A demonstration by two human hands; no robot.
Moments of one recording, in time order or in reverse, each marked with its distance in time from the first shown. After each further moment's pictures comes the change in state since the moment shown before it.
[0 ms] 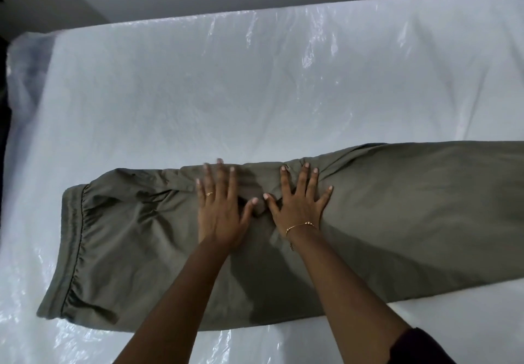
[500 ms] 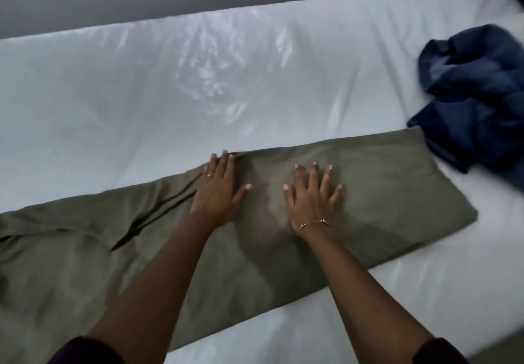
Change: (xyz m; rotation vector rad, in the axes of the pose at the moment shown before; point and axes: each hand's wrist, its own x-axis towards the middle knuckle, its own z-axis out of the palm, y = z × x) left_hand 0.071 0.209 0.029 -0.100 -0.276 0.179; right_hand 0.021 0.232 -0.054 0.088 0.176 0.185
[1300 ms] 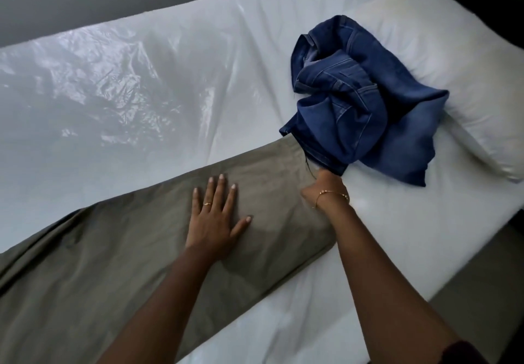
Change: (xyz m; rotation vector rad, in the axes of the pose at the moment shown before) left_hand 0.063 0.222 0.116 0.248 0.042 0.358; right_hand 0.087 0.262 -0.124 0.305 -0.292 0.617
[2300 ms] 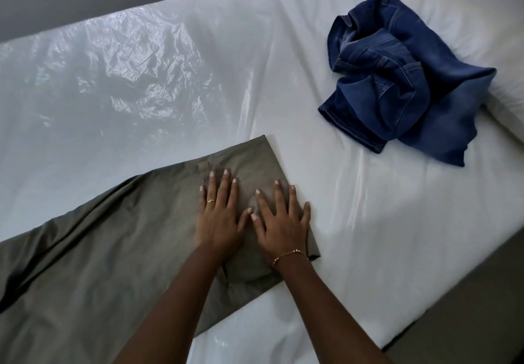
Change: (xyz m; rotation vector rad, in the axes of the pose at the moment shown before) left_hand -0.068 -0.051 -0.005 -0.120 0.152 -0.102; right_hand -0.122 -0.023 0.154 -0.403 0.221 -0.561
